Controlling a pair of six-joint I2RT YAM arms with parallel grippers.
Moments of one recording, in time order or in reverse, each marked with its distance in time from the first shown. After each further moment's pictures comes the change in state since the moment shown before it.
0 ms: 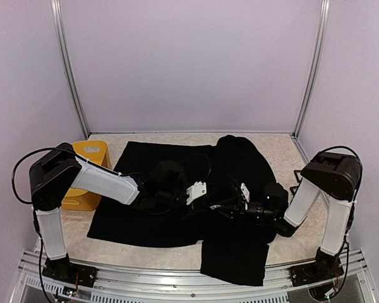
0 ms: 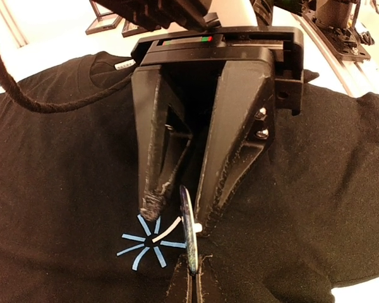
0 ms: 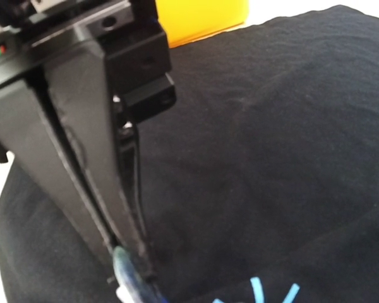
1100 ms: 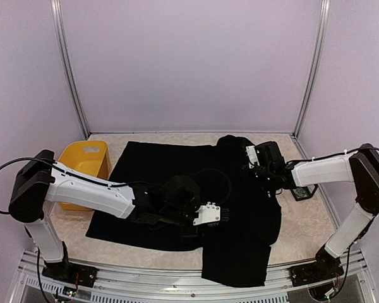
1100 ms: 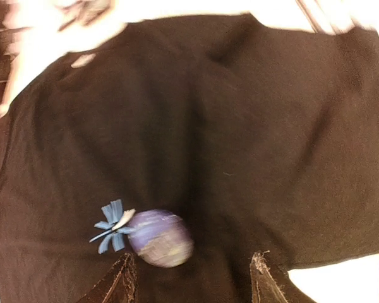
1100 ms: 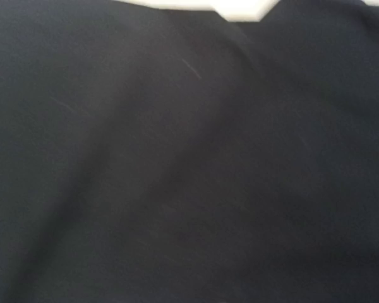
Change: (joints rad) left arm -0.268 -0.112 0.037 -0.313 -0.436 0.175; right arm -0.108 -0.361 0.426 -1.172 0.628 0.098
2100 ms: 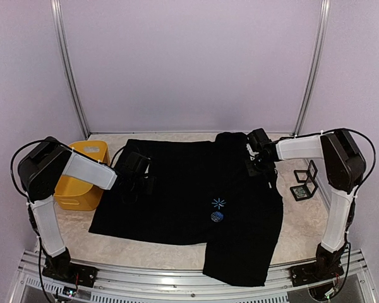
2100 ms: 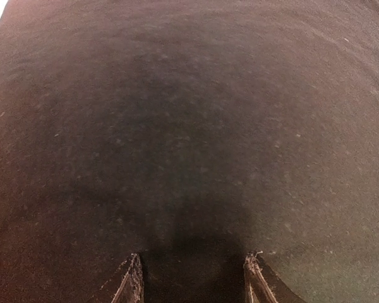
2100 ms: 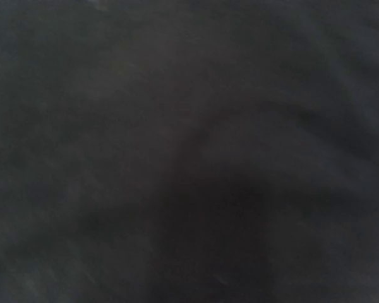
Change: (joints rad) left arm 0.591 0.064 -0.151 0.152 -0.270 -0.921; right arm -0.154 0.404 0.487 -0.536 0.195 -0.063
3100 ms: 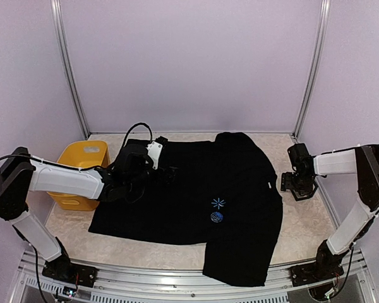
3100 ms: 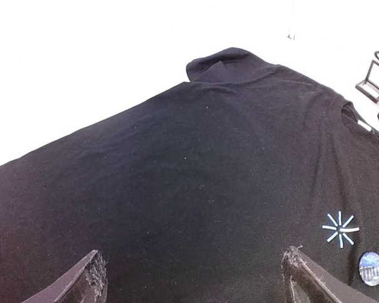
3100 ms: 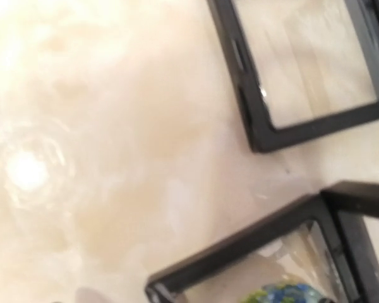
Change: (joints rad) left arm -0.191 -0.282 -0.085 0.232 0.002 0.243; right arm -0.283 -0.349 -0.438 0.000 0.061 0.228
